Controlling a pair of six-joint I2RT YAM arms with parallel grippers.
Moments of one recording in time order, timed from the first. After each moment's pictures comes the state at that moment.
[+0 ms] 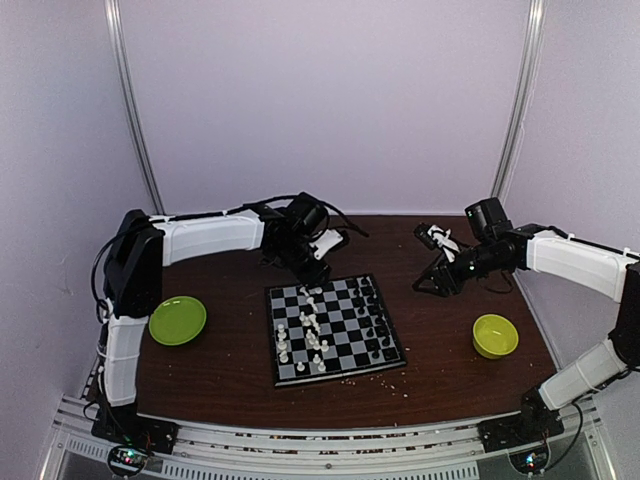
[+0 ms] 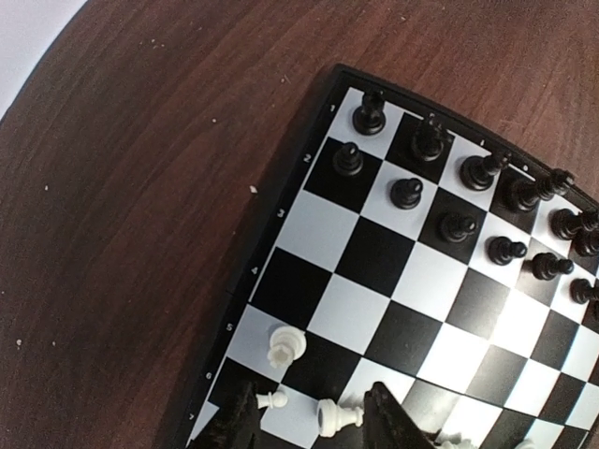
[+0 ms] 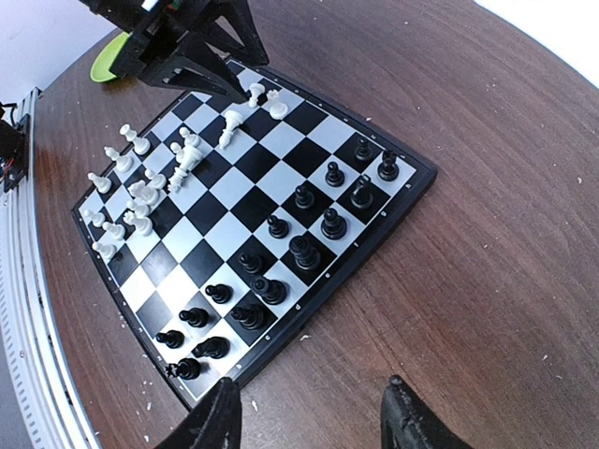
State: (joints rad) left arm -0.80 2.16 1.80 -0.66 0.04 0.17; right arm 0.34 1.39 0.98 -0.48 -0.56 -0.35
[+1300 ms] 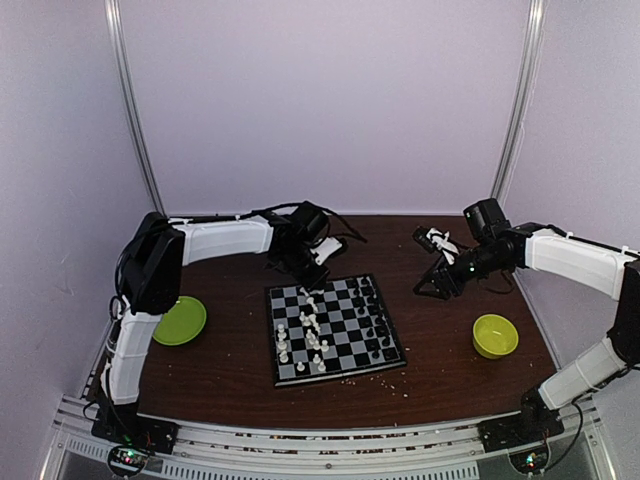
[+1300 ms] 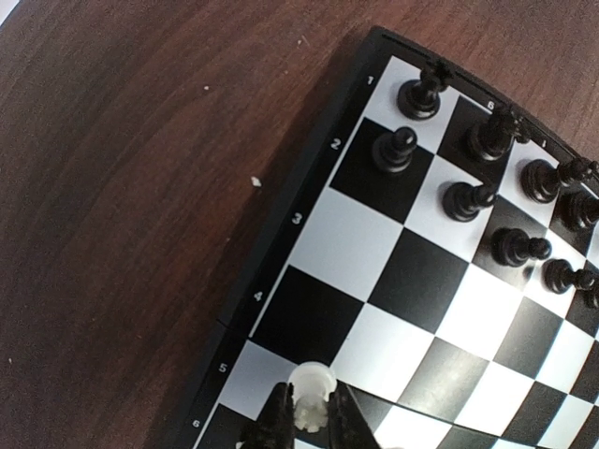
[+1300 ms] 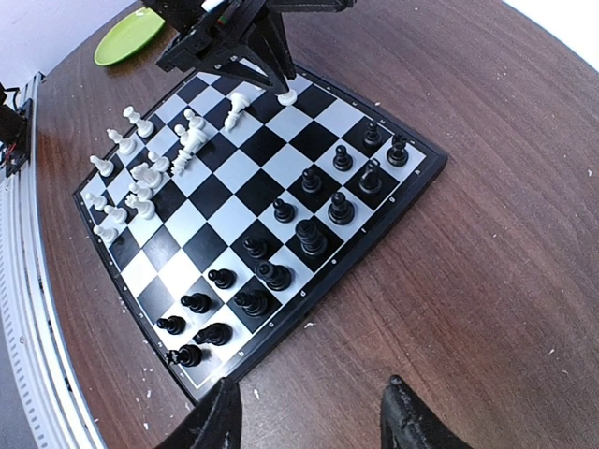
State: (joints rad) left arm -0.76 2.28 1.87 -0.67 0.08 0.14; right arm 0.34 1.41 0.99 -0.53 -0.56 -0.39
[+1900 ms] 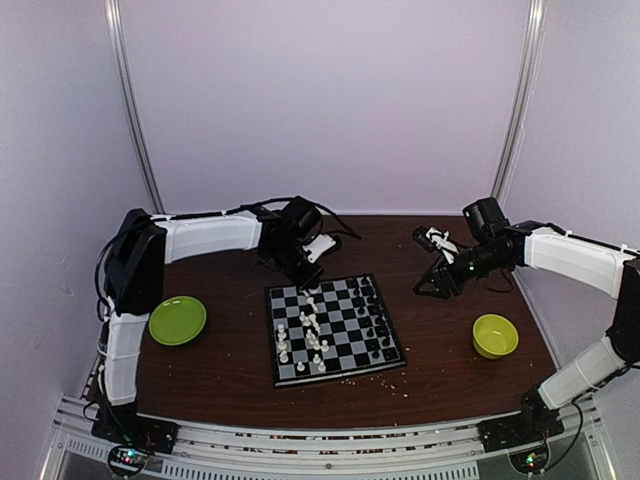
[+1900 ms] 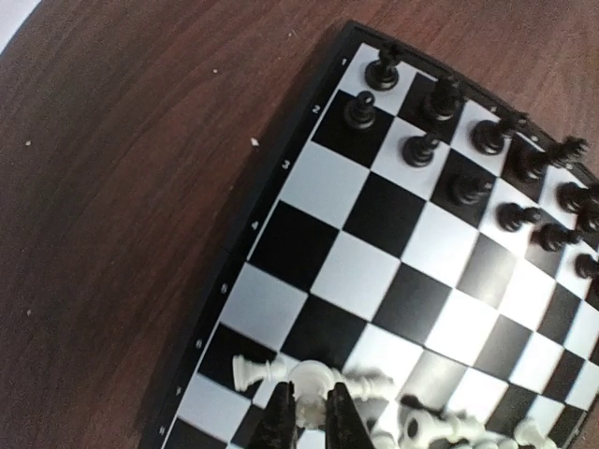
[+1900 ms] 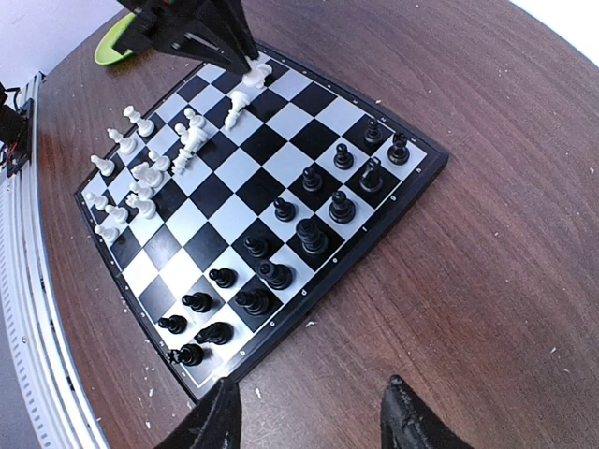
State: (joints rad) left arm -0.76 2.19 1.80 -0.70 0.09 0.14; right arm 0.34 1.42 1.01 -0.55 -0.56 -0.39
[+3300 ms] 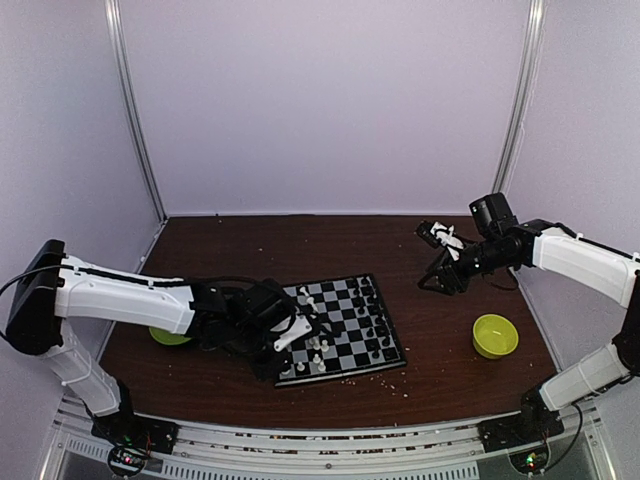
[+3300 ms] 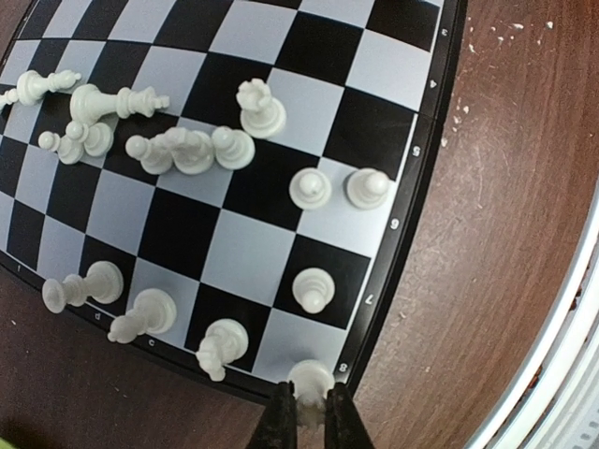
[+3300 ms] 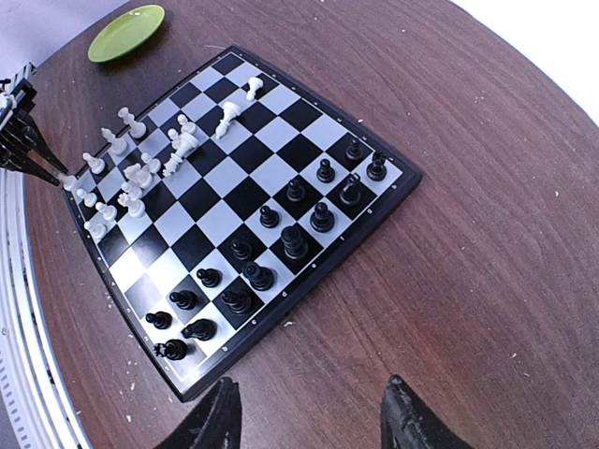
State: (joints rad) left arm -1.11 1.58 0.97 -0.52 -0.02 -0.04; right arm 0.34 1.35 1.01 -0.55 -0.51 -0.44
